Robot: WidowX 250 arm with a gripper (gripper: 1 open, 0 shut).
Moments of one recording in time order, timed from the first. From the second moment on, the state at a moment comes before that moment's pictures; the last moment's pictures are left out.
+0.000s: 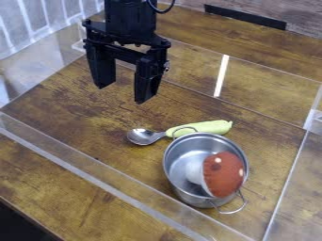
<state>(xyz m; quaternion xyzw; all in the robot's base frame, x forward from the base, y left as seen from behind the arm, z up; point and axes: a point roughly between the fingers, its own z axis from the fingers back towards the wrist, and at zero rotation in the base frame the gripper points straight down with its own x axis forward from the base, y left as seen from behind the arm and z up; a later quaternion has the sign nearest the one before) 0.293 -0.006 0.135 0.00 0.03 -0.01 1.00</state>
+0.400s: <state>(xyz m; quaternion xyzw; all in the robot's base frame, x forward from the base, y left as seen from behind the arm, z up) 0.285 -0.010 0.101 -0.01 0.08 0.00 1.00</state>
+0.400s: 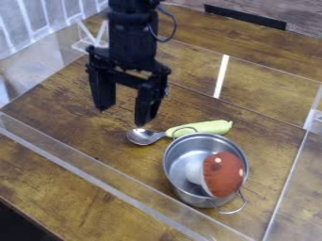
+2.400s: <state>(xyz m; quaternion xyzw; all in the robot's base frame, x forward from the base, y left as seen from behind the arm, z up) 0.336 -0.131 0.041 -0.01 0.07 0.00 1.00</state>
